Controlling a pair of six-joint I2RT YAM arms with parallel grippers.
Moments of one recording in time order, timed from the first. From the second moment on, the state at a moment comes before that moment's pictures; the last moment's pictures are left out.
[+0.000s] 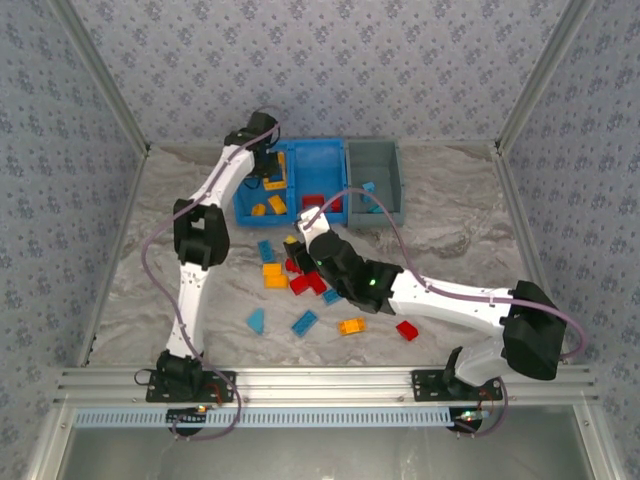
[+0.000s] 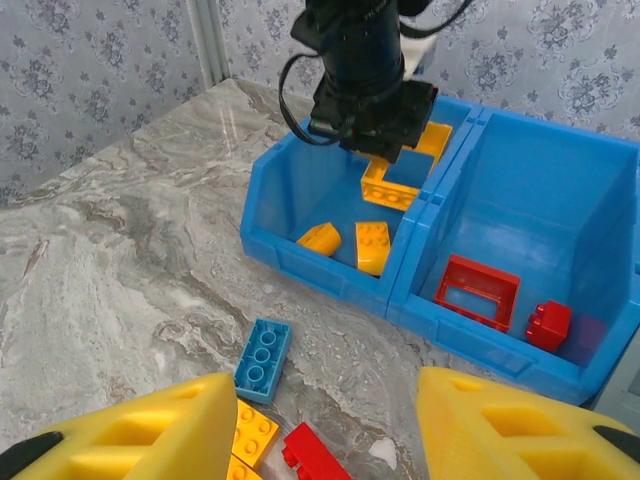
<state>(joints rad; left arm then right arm) -0.31 2.49 2.39 -0.98 -0.17 -0.36 1.09 1.42 1.00 0.04 0.49 0.20</state>
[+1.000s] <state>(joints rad) -0.35 2.16 2.09 -0.91 -0.06 -0.35 1.06 1.26 1.07 -0.64 0.62 0.78</state>
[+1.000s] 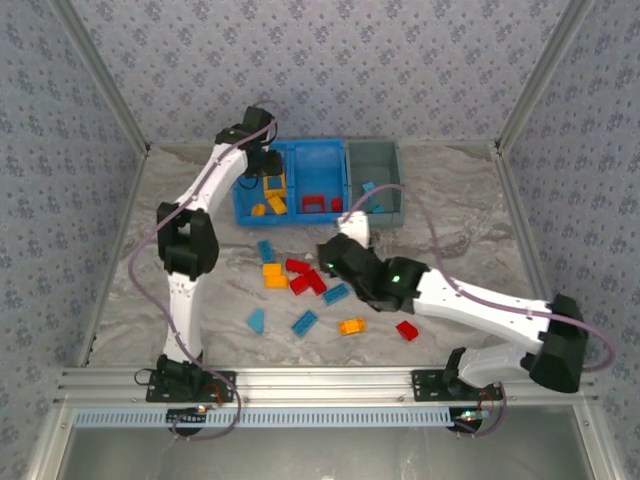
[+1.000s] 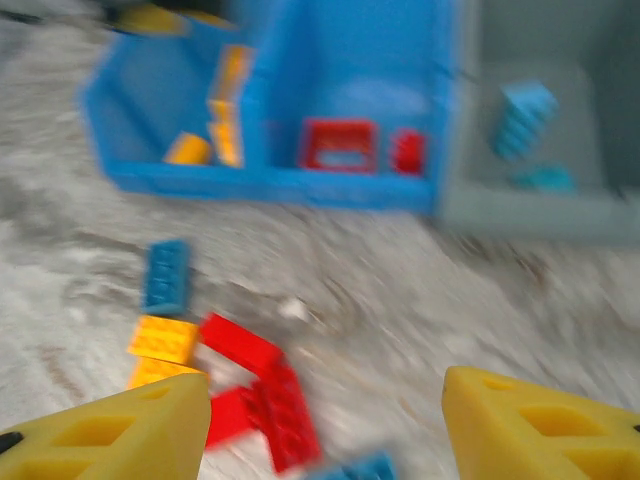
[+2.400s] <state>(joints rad) -1.38 1.16 0.90 -0.42 -0.46 -0.65 0.71 0.98 0.61 -0.81 0.11 1.25</state>
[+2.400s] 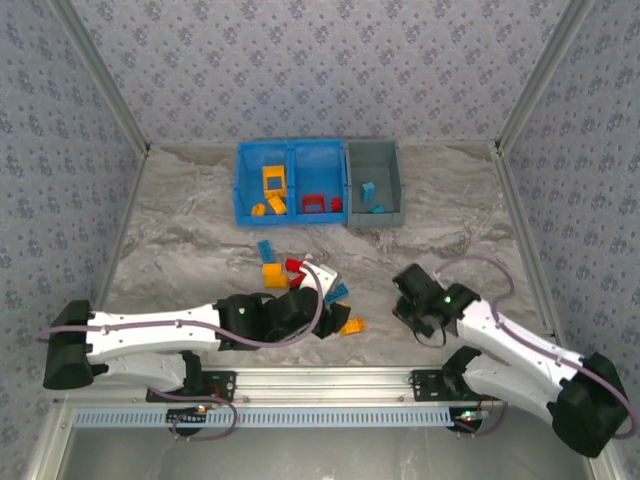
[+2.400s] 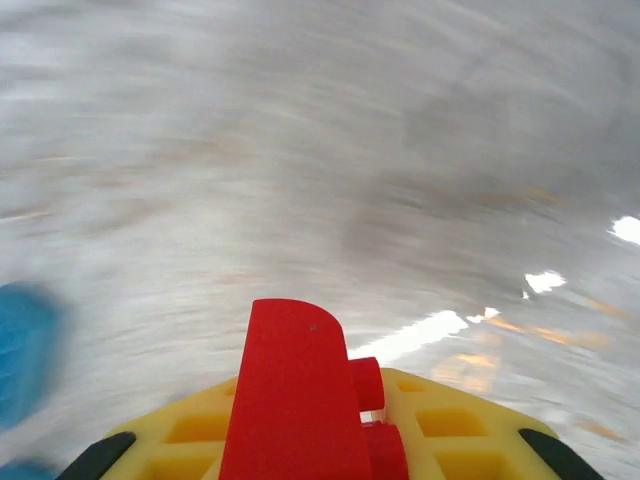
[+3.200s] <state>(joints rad) -0.91 1.04 1.03 -0.60 -0.40 -0.71 0.60 2.38 2.26 -0.85 0.22 0.61</state>
